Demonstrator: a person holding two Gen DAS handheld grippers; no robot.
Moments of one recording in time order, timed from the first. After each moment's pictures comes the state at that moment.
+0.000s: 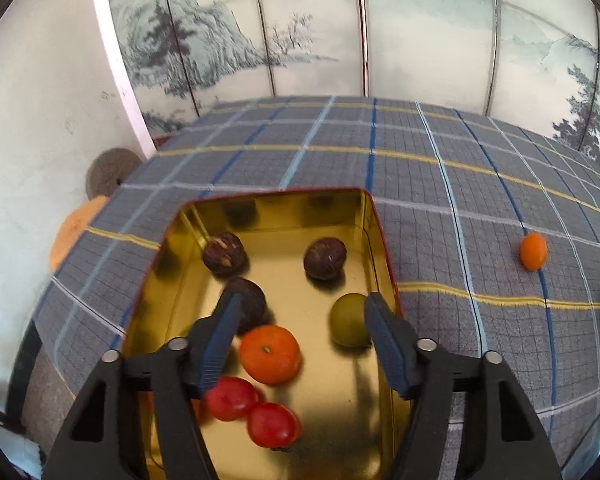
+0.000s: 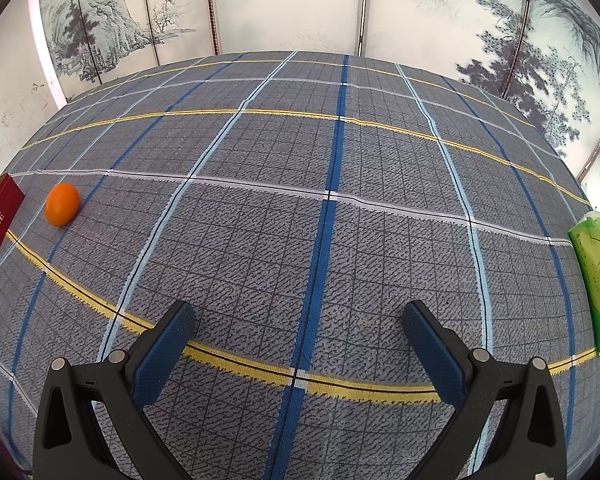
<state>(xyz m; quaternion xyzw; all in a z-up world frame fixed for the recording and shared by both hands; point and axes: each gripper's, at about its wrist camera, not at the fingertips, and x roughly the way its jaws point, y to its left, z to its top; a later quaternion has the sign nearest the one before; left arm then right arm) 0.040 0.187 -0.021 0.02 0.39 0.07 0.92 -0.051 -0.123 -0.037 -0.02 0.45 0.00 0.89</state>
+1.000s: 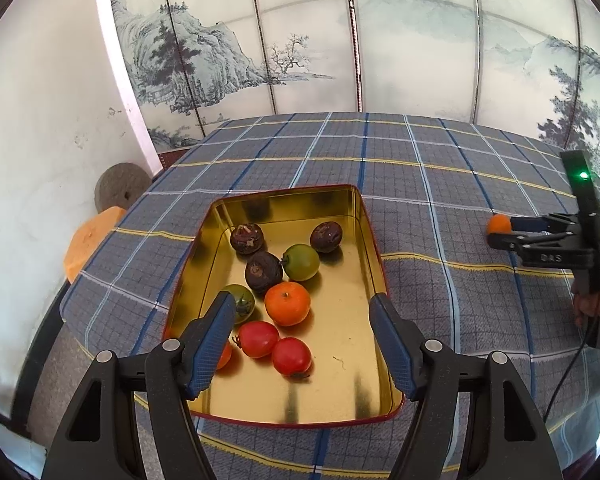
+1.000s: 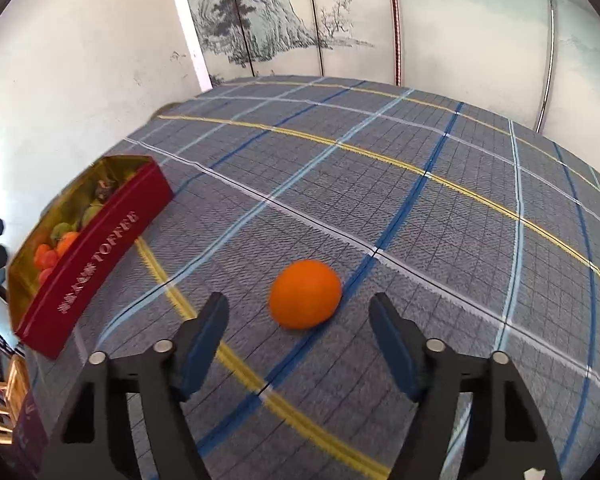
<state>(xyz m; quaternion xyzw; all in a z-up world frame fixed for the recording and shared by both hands) -0.029 0.182 0.006 0.03 0.37 0.07 0.92 0.002 0.049 -0.025 -0.06 0.42 0.25 0.87</state>
